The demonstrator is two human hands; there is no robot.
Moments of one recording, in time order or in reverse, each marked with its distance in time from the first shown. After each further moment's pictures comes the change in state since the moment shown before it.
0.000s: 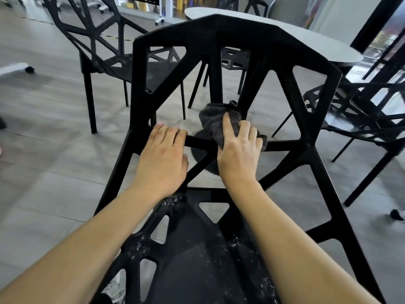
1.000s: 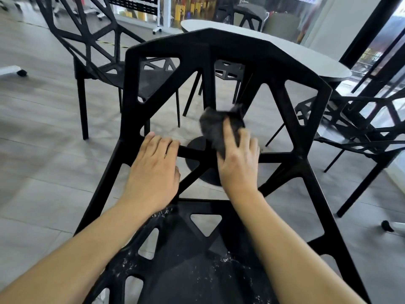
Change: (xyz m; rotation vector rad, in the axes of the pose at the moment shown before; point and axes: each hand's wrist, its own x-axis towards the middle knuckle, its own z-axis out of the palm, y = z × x) left_hand -0.001 0.001 0.004 0.007 0.031 0.012; right_hand 0.009 0.023 -0.005 0.198 0.013 -0.074
